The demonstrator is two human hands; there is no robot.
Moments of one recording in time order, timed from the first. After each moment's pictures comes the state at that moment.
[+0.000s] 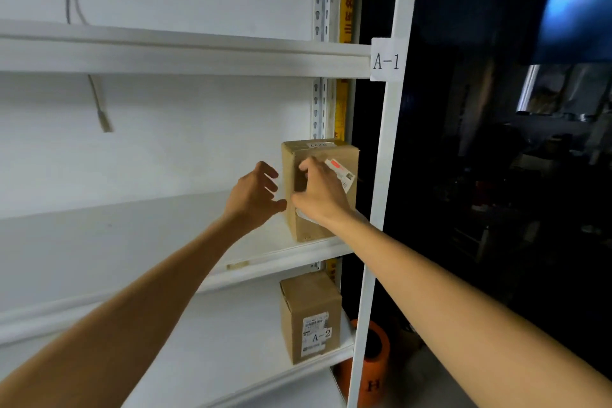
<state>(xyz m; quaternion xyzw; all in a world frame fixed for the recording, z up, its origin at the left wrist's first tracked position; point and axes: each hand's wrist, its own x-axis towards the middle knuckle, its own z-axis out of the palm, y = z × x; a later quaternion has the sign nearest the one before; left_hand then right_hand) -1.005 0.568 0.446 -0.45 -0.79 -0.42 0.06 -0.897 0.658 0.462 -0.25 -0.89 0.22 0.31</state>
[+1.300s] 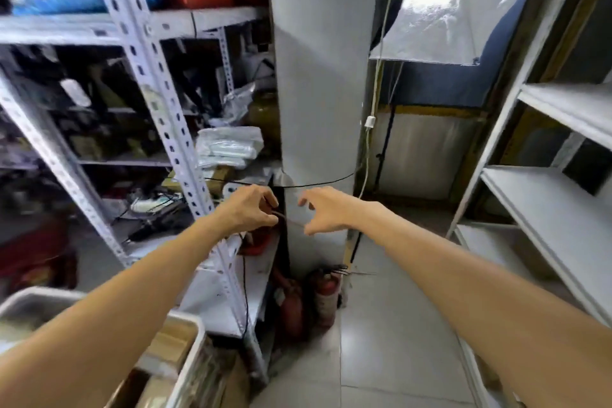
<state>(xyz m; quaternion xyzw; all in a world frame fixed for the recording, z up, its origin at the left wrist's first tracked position) -0.420 -0.052 0.317 0.46 -0.86 -0.20 0.10 -0.605 0.018 0.336 0.74 -0.65 0.03 -0.17</state>
